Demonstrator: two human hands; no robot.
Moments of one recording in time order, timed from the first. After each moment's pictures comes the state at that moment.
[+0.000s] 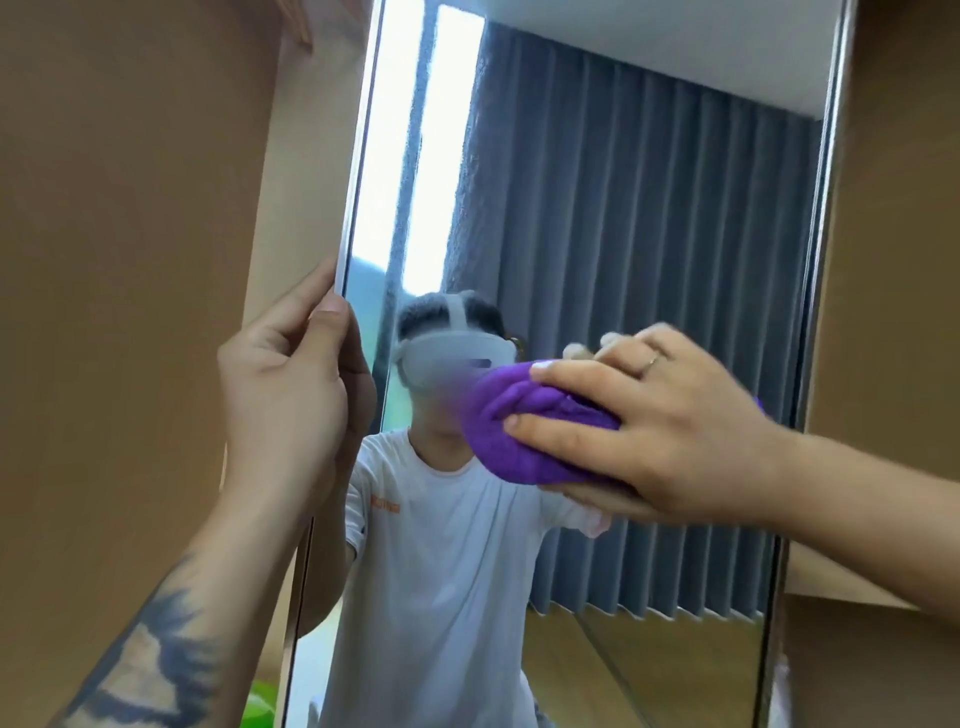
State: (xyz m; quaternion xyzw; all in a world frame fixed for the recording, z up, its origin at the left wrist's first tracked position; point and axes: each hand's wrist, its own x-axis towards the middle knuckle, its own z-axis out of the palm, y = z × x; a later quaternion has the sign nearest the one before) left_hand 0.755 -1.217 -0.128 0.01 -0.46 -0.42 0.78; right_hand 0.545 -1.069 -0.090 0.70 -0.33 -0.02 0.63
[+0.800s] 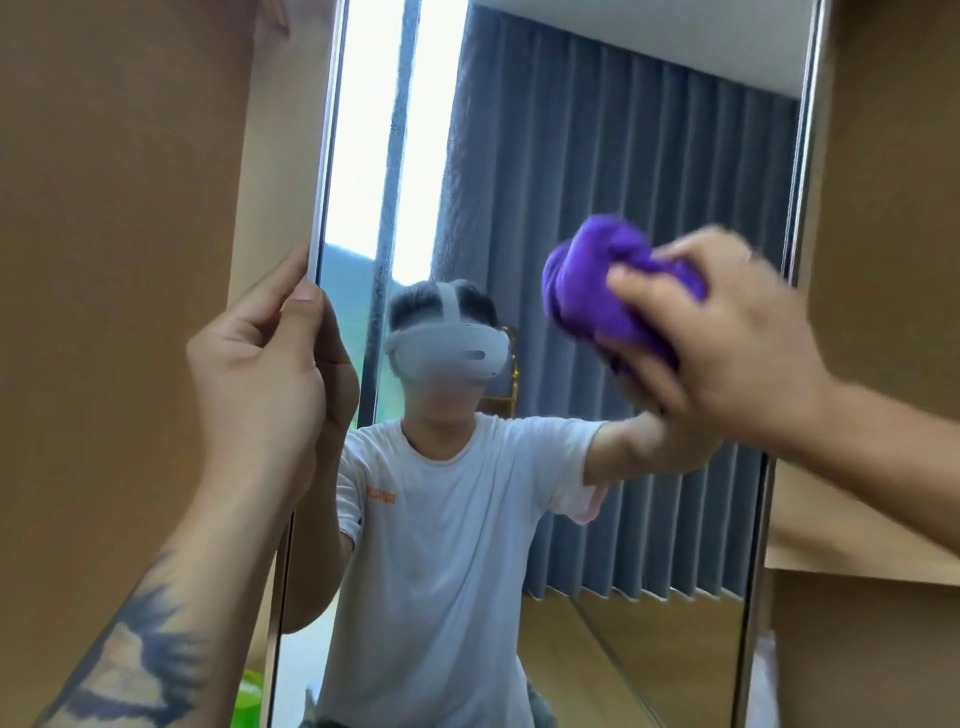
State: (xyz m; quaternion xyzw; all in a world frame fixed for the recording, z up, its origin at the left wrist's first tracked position) left_hand 0.751 -1.212 -0.130 0.02 -0.47 -0.40 0.79; right_hand 0.508 -1.052 -0.063 0.59 -0.43 0.15 0.67
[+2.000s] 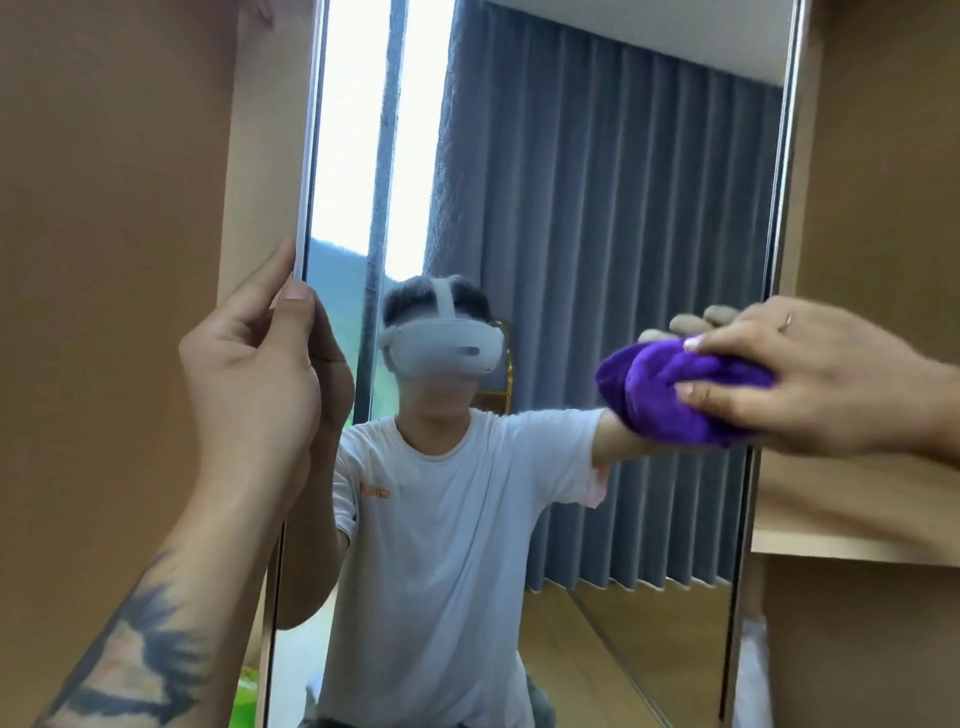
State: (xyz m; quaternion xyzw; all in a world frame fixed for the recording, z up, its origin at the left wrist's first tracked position) left_hand 0.744 -1.222 -0.136 0.03 -0.48 -0.38 0.79; right_hand 0.439 -0.998 -0.065 0.67 -0.34 -0.09 0.65
